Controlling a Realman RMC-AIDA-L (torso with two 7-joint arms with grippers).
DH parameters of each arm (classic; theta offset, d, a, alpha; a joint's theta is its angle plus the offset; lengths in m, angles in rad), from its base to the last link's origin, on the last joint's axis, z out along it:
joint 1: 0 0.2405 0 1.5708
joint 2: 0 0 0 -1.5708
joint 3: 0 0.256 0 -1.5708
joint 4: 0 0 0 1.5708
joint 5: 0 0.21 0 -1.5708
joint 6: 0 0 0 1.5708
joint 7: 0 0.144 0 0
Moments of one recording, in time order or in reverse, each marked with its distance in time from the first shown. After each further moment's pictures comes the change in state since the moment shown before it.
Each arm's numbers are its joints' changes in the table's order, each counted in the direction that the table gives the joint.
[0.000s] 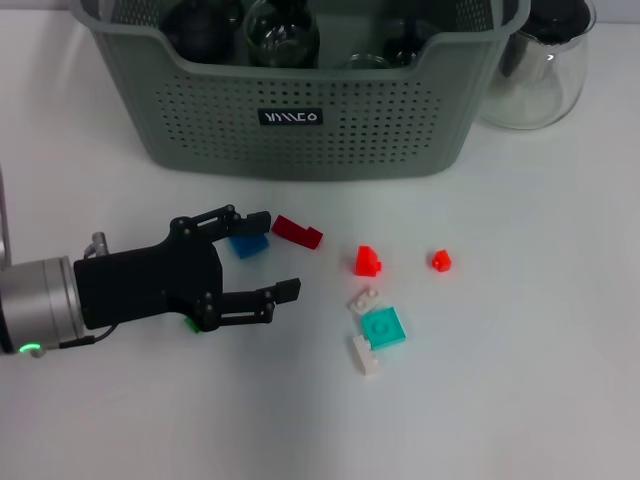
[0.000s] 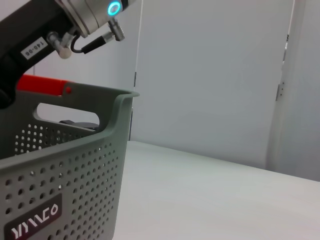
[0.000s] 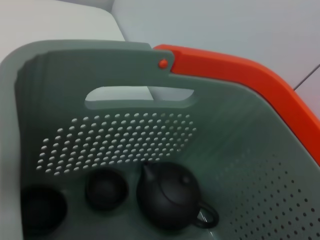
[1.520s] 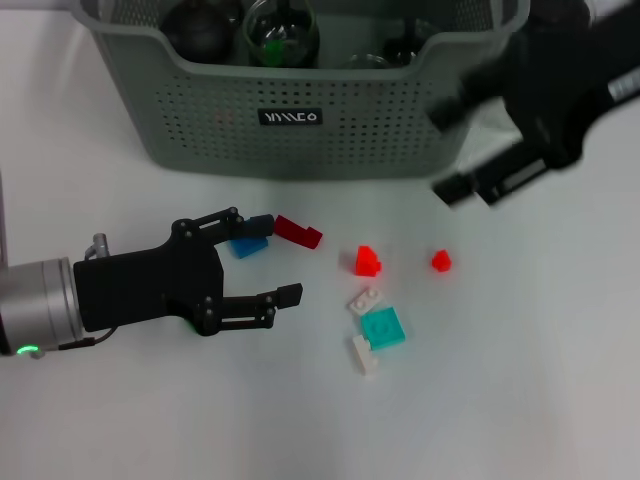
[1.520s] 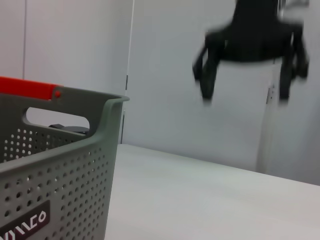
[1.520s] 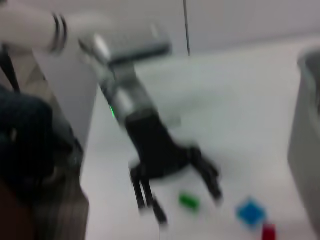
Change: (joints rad) left arm -0.001 -0.002 0.002 0.005 0.004 0.026 -0.001; right arm -0.528 0.124 0.401 -0.806 0.306 -1.298 -0.136
